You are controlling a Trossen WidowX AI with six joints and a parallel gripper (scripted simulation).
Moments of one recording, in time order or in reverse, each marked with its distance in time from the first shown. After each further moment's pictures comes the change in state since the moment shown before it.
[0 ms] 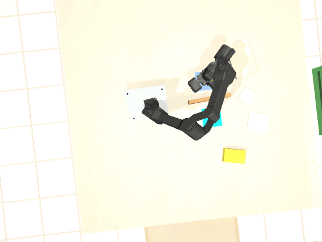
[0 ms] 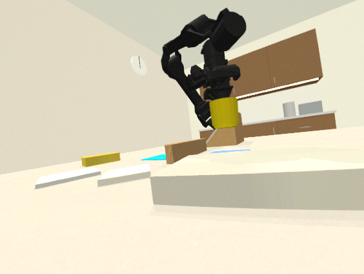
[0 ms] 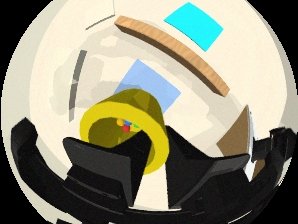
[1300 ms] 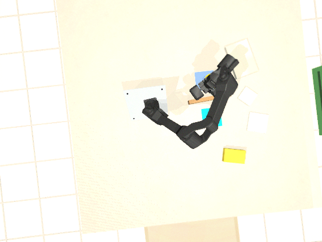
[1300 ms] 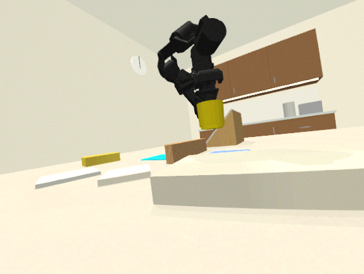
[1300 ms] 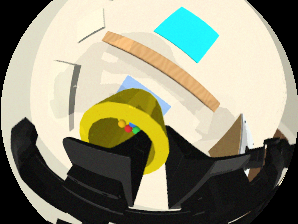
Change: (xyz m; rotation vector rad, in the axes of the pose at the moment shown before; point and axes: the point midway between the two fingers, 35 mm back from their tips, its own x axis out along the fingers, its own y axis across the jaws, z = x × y) arm -0.002 -0.014 0.033 0.012 0.011 0.002
